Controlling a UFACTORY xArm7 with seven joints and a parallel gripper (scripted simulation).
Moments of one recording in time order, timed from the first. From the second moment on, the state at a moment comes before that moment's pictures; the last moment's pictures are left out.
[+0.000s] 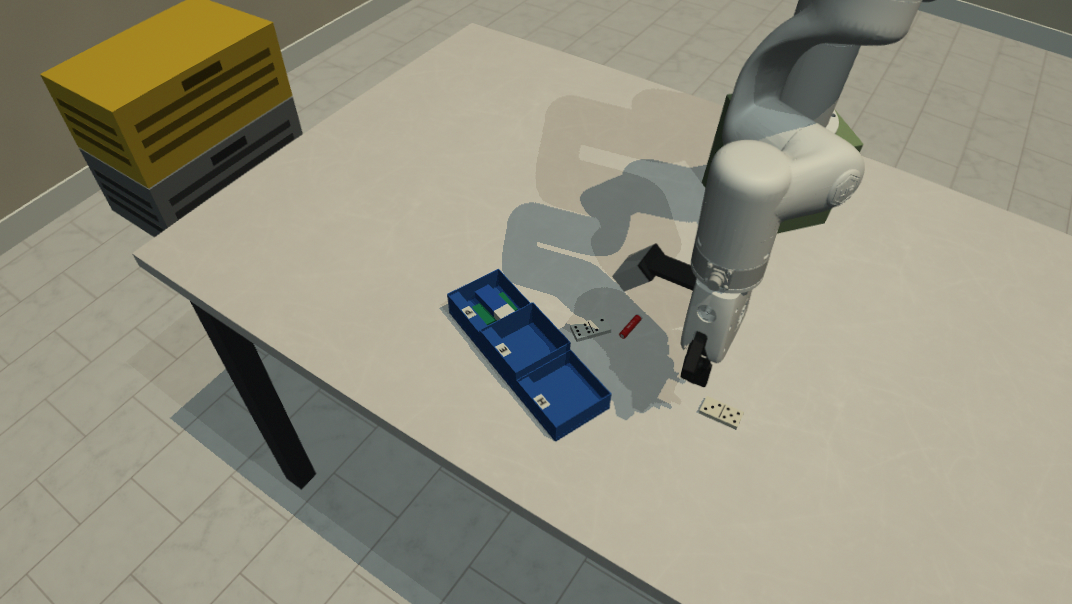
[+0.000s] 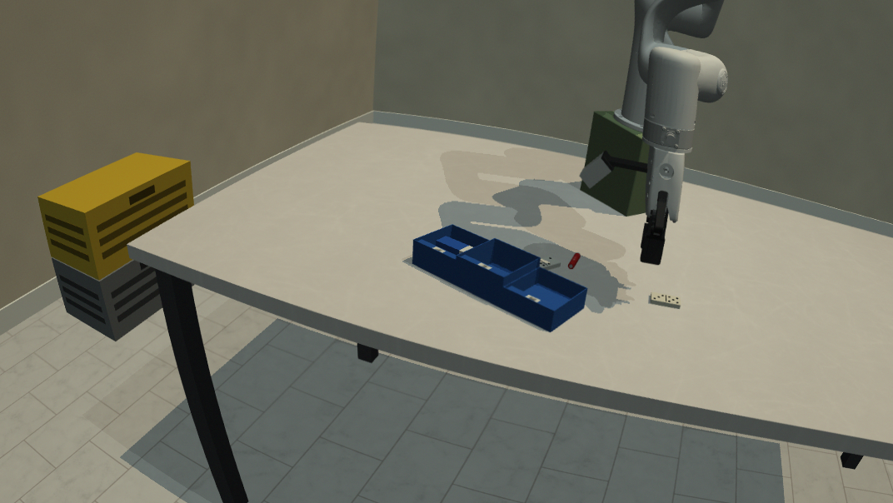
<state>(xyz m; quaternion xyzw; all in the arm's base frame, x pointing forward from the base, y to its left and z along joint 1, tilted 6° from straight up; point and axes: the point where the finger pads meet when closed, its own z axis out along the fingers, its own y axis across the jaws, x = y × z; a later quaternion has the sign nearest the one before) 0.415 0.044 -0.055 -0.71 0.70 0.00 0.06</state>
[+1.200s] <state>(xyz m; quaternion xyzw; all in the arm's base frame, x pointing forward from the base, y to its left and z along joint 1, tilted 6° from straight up) 0.415 0.085 -0.052 -0.71 0.70 0.00 0.05</state>
